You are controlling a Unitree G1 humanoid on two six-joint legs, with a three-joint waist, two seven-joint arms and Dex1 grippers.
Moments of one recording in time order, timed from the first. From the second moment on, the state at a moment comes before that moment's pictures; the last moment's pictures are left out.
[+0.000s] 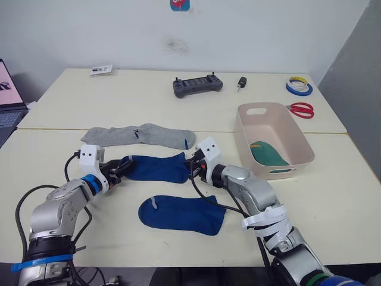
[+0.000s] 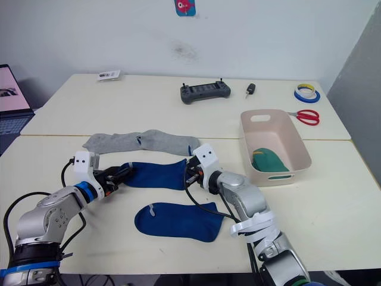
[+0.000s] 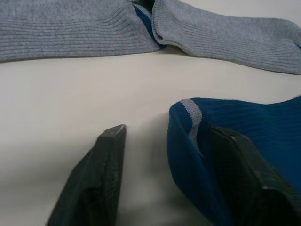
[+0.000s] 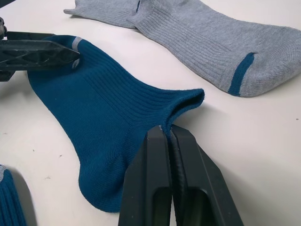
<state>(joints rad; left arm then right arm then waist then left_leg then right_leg) -0.25 0.63 0.28 0.13 -0.54 0.62 -0.54 -0.56 -0.02 0.30 0.04 0.20 0.71 0.40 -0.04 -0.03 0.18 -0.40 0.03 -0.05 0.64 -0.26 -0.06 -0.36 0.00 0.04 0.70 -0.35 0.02</state>
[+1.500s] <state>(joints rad) 0.23 0.60 0.48 -0.53 -1.14 0.99 -0.45 -0.03 -0.49 0.15 -0.81 0.58 0.94 0.54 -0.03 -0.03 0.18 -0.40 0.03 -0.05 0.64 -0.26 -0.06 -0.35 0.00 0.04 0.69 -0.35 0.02</state>
